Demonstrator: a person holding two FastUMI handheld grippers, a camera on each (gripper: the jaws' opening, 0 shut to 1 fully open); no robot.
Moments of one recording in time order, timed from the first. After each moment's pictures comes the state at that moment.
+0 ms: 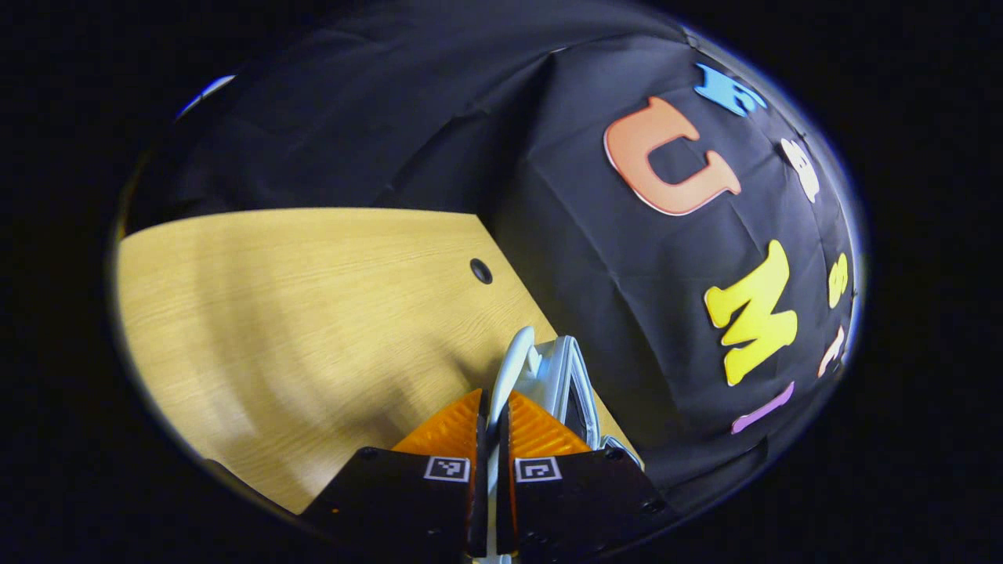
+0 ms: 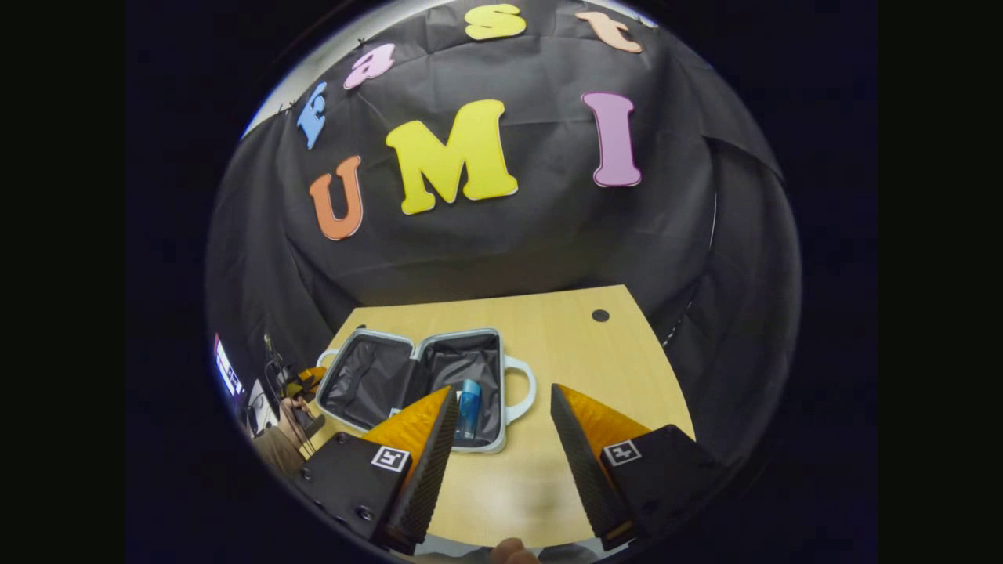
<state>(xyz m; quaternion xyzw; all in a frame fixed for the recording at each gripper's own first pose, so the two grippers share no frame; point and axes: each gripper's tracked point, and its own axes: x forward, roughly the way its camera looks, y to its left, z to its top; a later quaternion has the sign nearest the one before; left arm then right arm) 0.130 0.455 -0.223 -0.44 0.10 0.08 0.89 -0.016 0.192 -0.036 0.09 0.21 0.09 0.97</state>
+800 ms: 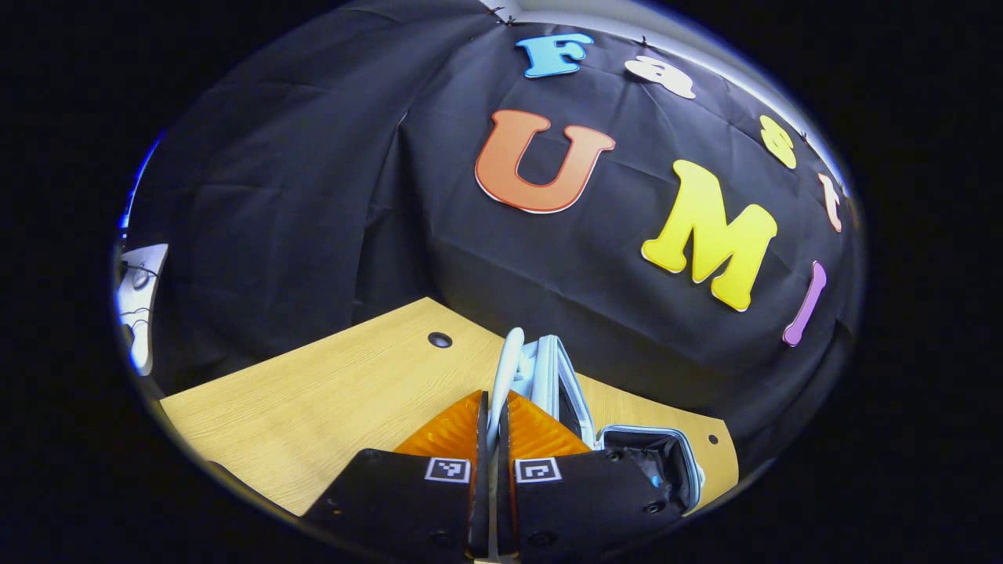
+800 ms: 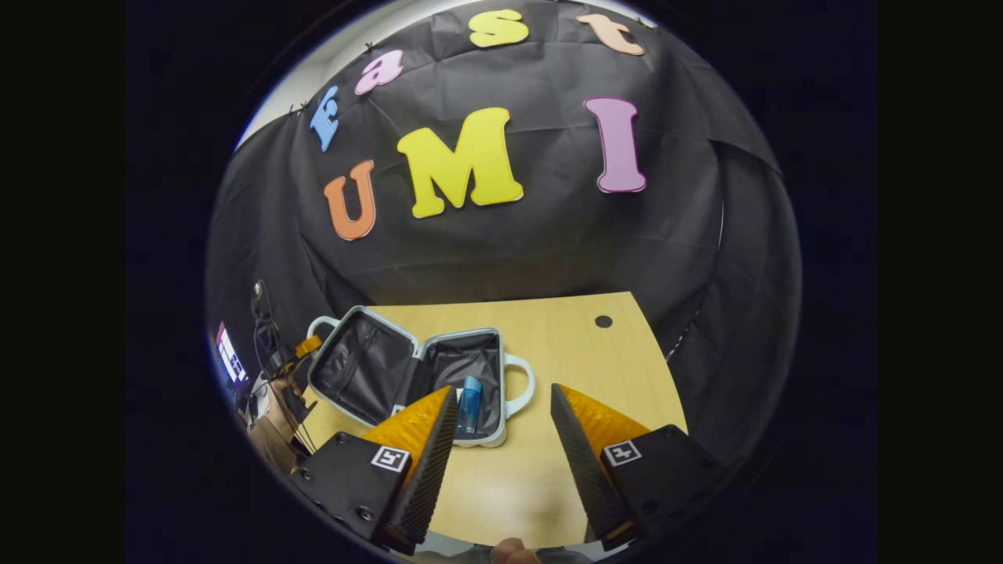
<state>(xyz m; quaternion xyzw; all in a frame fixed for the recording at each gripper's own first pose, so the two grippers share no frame) 0.093 0.383 -0.114 -0.20 0.05 0.13 0.97 -0.026 0.156 -0.042 0.09 0.20 0.13 0.97</state>
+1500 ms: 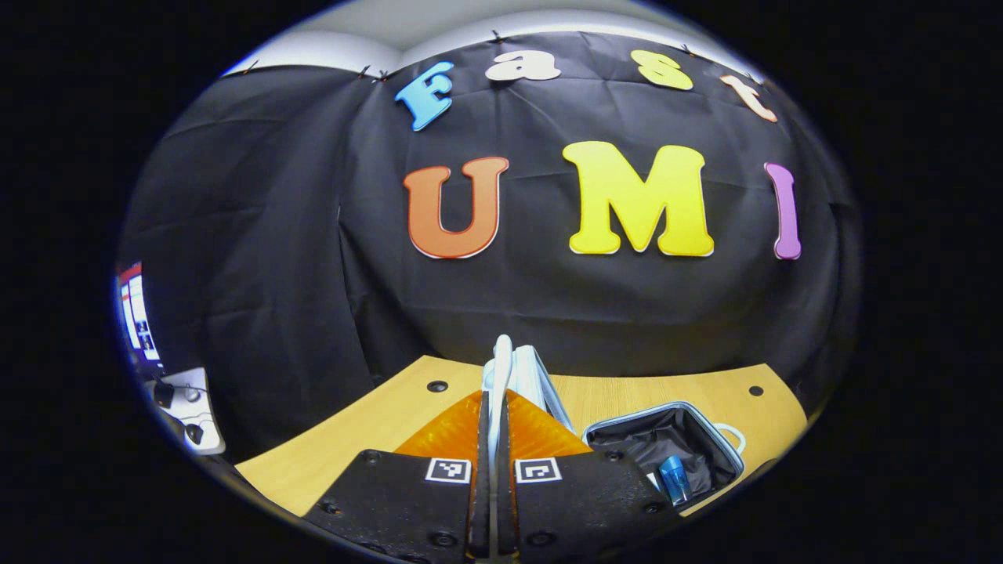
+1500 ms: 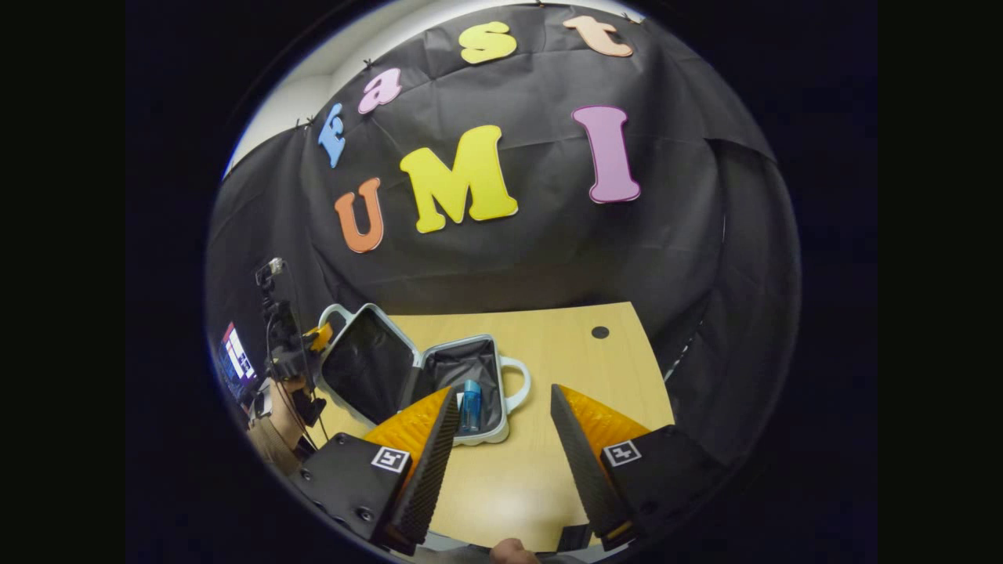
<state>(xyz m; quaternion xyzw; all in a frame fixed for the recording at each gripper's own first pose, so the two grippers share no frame) 0.079 0.275 -0.053 0.01 0.01 0.17 0.99 -0.032 0.112 -0.040 0.09 0.17 0.16 0.97</state>
